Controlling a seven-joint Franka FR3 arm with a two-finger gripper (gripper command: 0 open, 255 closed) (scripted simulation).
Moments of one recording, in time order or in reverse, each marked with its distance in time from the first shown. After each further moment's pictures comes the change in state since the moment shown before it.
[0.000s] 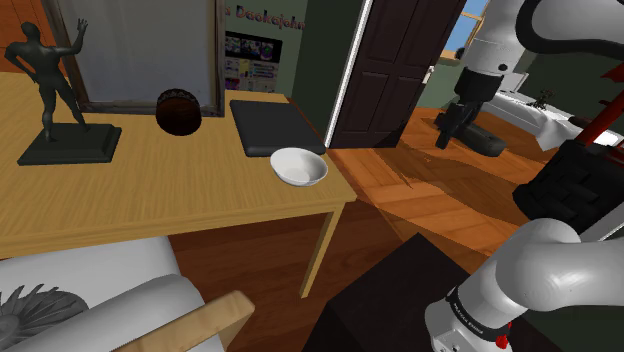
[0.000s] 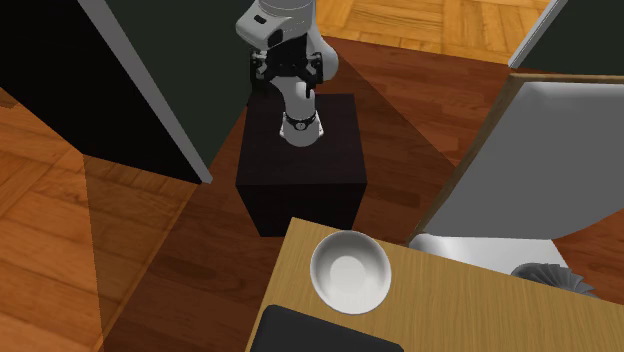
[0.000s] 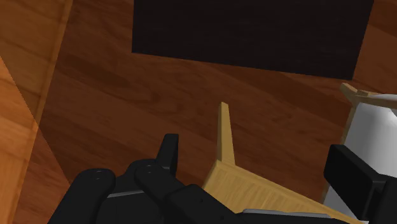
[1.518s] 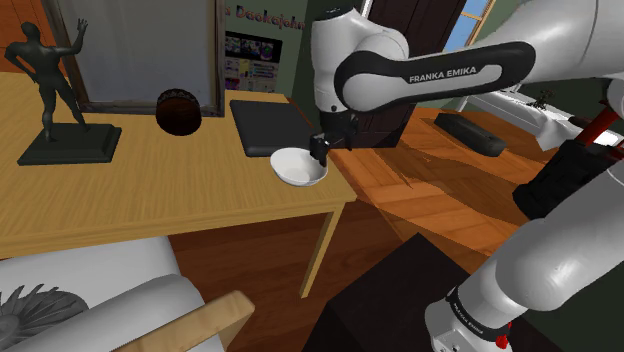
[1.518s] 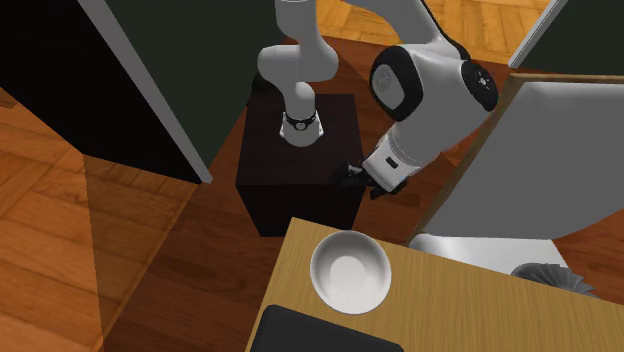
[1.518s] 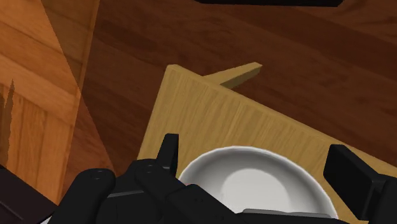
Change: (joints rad) arm 0.003 0.733 0.414 0.283 -0.201 0.323 0.550
